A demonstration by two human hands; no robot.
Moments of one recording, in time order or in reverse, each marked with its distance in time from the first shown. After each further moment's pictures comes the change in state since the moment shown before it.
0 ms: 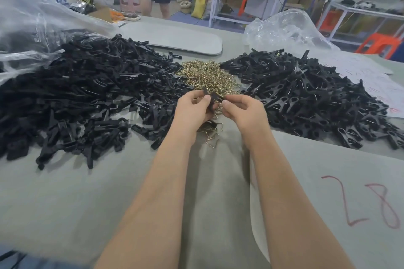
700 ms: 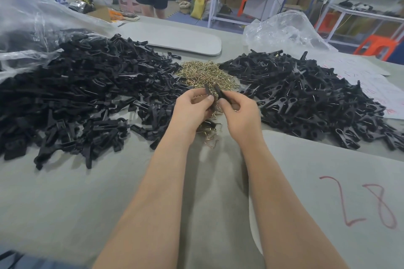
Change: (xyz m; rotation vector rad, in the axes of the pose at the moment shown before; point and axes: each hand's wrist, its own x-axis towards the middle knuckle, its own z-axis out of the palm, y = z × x) left_hand 0.002 0.000 -0.002 -0.051 -0.032 0.032; right_hand -0.005 -0.003 0.008 -0.357 0.041 -0.265
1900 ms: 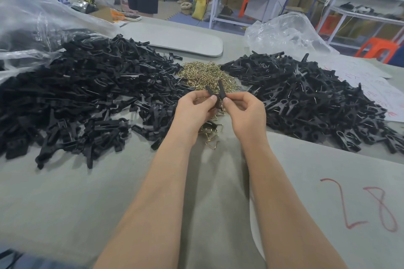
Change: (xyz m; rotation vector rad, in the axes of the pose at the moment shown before) left_hand 0.000 -0.001 0.002 -0.074 -0.003 -0.004; right_hand 0.000 0.000 -0.001 0.189 0.098 0.094
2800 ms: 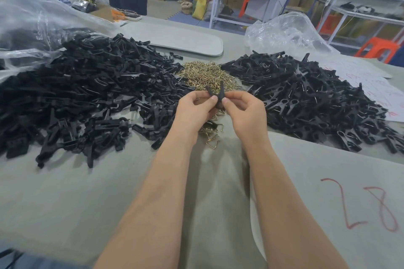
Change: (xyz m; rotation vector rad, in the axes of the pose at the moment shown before) left_hand -0.003 0.002 0.000 0.021 0.008 0.000; right_hand -0.002 -0.006 -0.002 0.051 -0.069 0.017
